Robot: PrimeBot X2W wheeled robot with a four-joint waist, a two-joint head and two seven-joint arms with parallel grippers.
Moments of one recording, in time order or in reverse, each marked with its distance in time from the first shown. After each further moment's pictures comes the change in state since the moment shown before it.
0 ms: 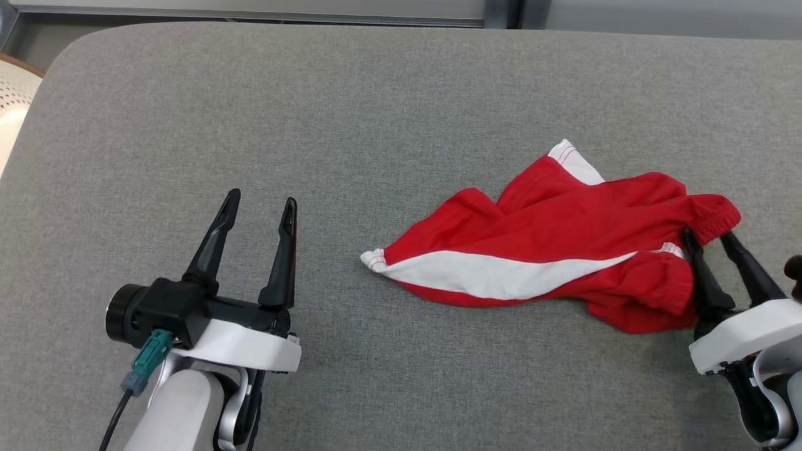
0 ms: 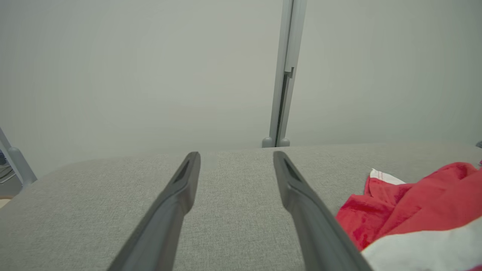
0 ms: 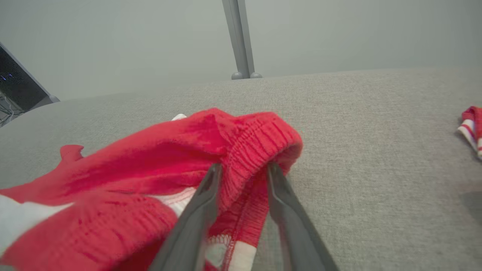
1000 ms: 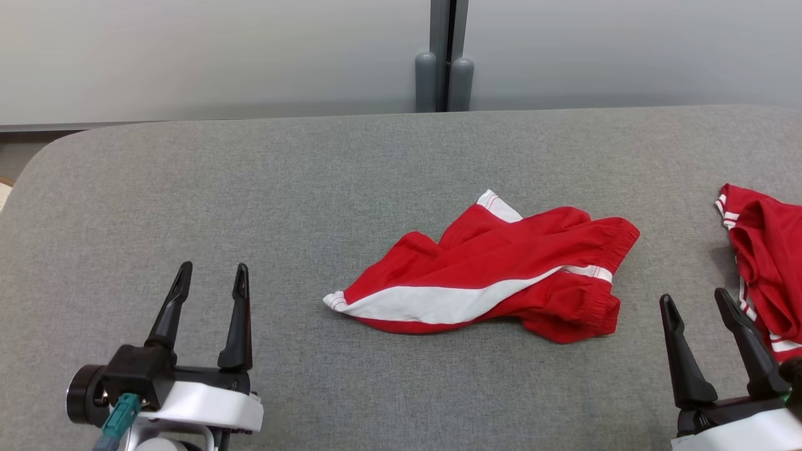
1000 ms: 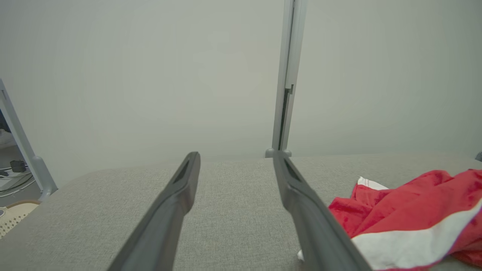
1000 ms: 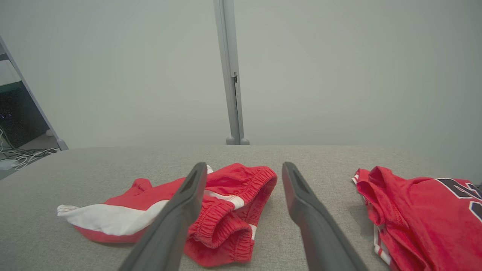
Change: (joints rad) left arm 0.188 0.038 0.085 -0.044 0.009 0.060 0.013; right arm 0.358 0.169 -0.074 -0.444 -0.206 0.000 -0.010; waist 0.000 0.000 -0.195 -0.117
